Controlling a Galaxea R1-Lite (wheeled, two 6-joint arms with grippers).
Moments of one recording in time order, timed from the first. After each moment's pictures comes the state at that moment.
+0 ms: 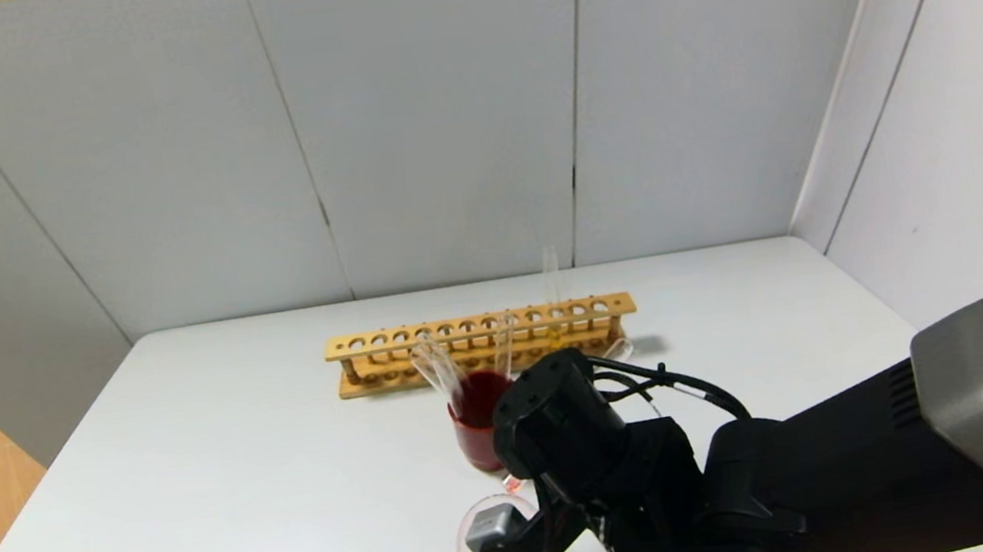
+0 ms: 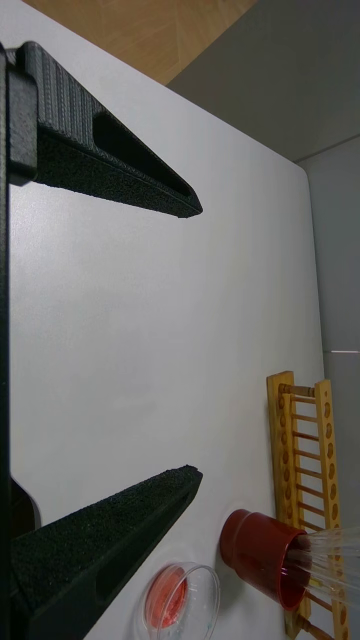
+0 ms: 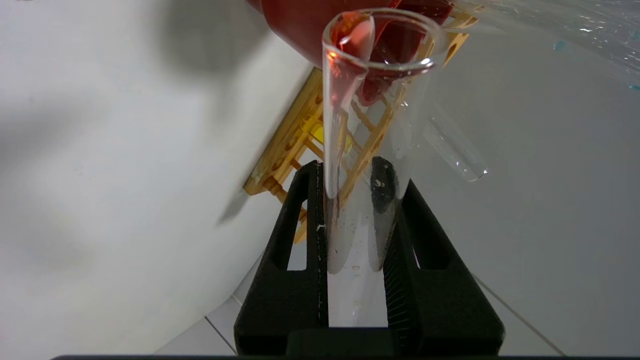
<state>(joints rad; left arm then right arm) 0.00 0.00 0.00 0.00 -0.02 0.02 0.96 2.07 -1.02 -0.35 -0.58 -1.58</state>
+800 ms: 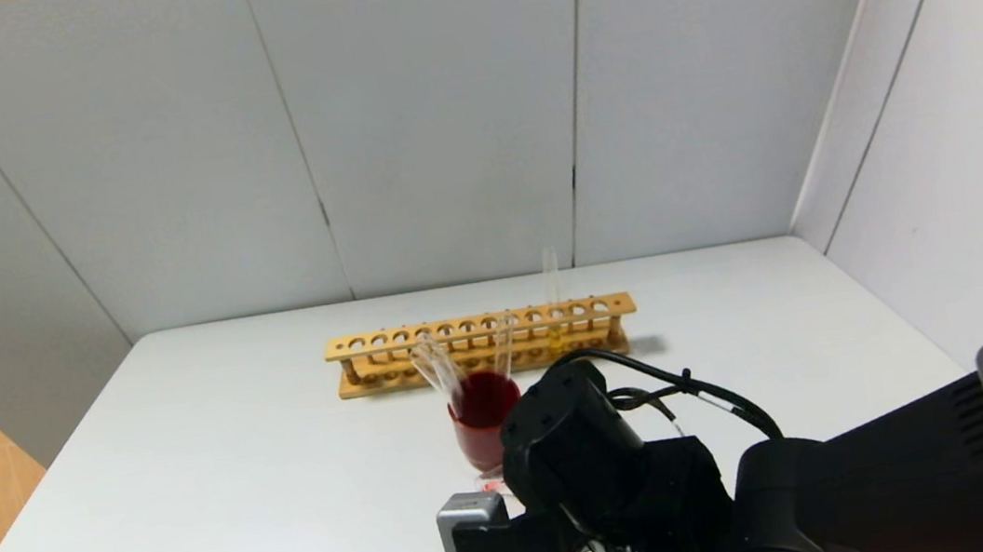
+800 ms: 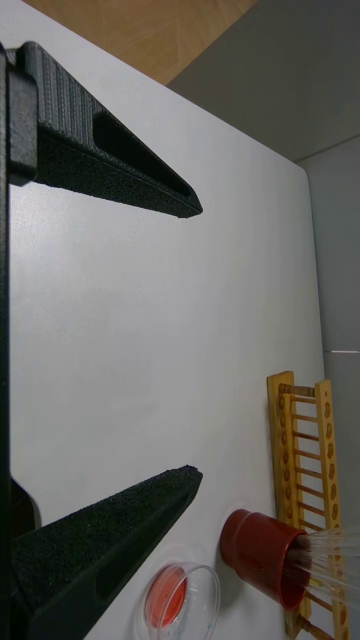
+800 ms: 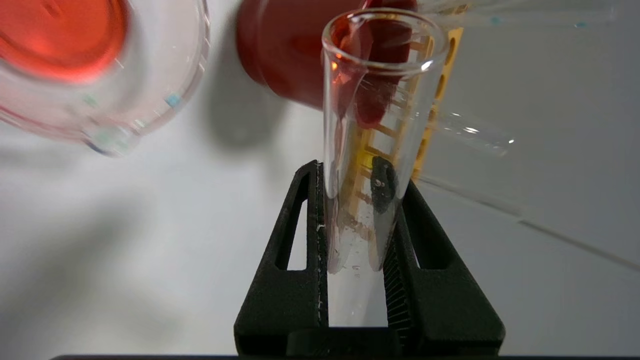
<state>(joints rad) 0.00 0.00 0.00 0.00 -0.02 0.02 1.00 2.01 -0.97 -0.37 -0.50 -1.11</state>
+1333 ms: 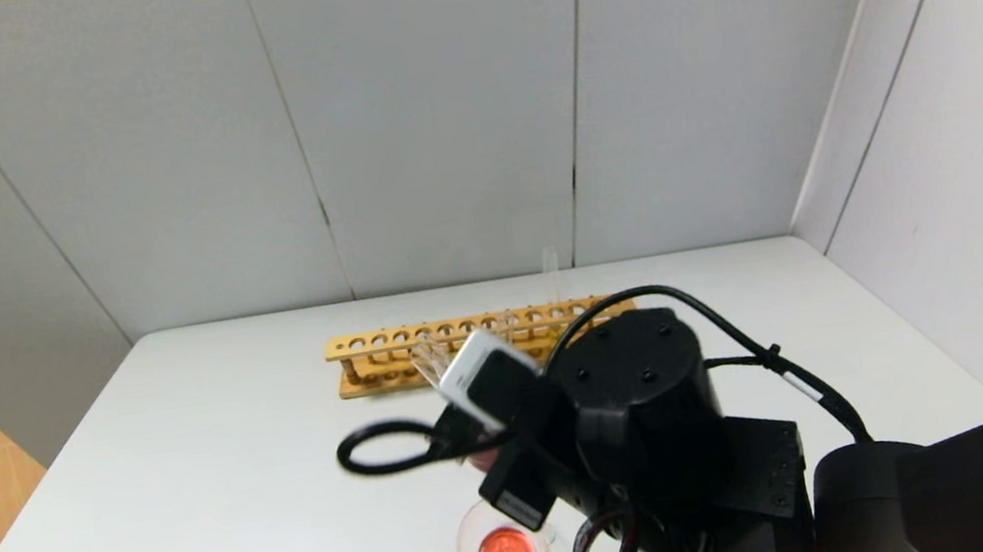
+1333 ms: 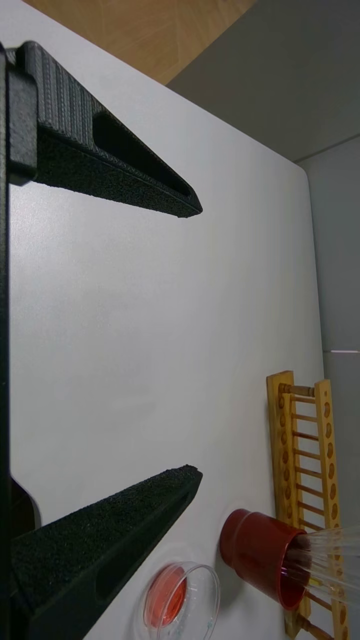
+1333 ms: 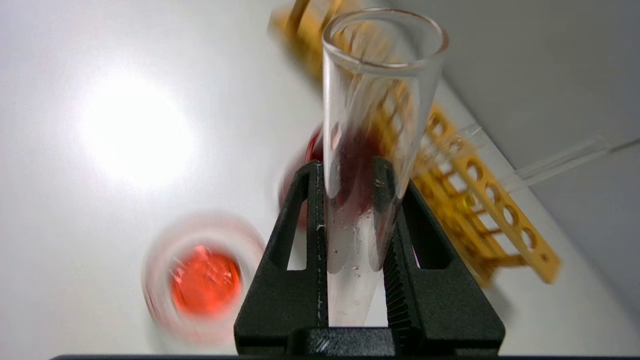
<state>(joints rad) 0.00 0.00 0.00 0.00 -0.01 0.02 1.01 1.90 -0.88 -0.69 -0.35 -0.31</state>
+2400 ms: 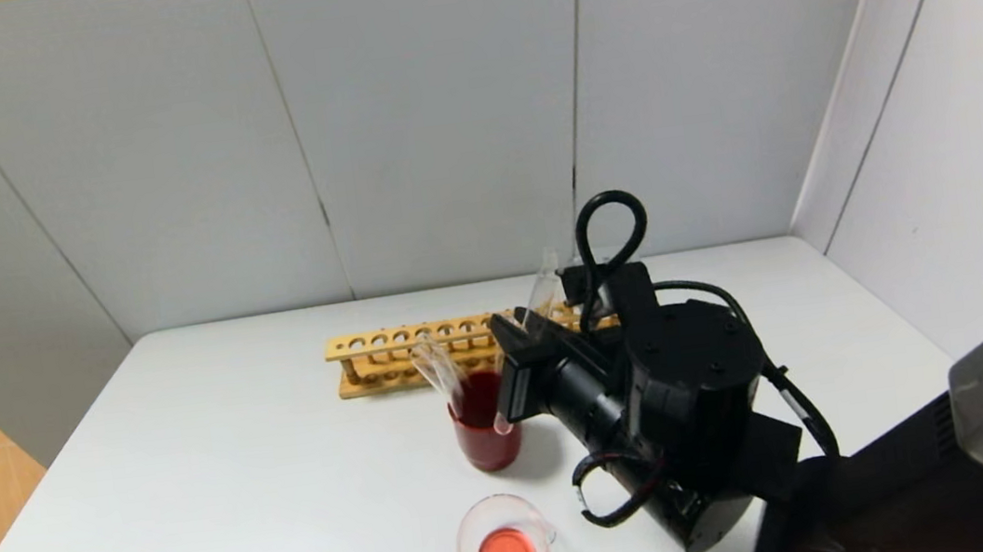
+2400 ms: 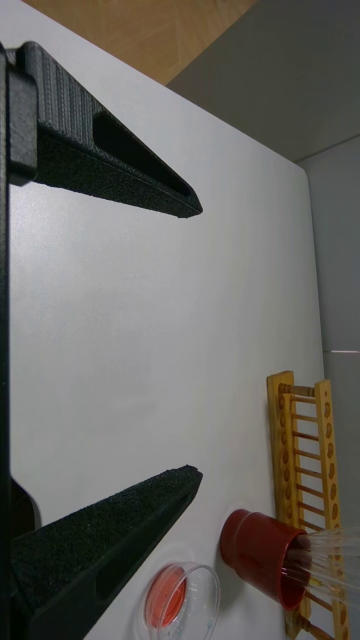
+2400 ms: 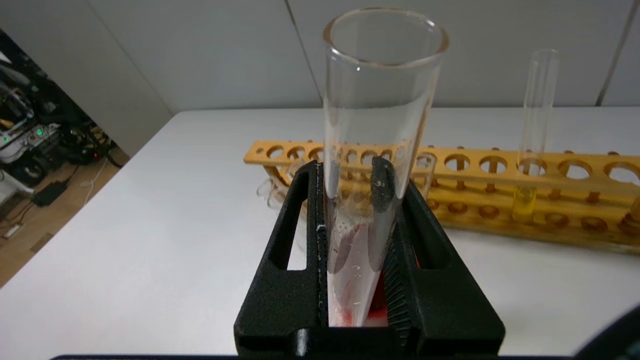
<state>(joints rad) 0.00 0.00 0.00 0.00 -0.02 0.02 0.91 2.03 -0.78 -1.22 -0.45 0.29</state>
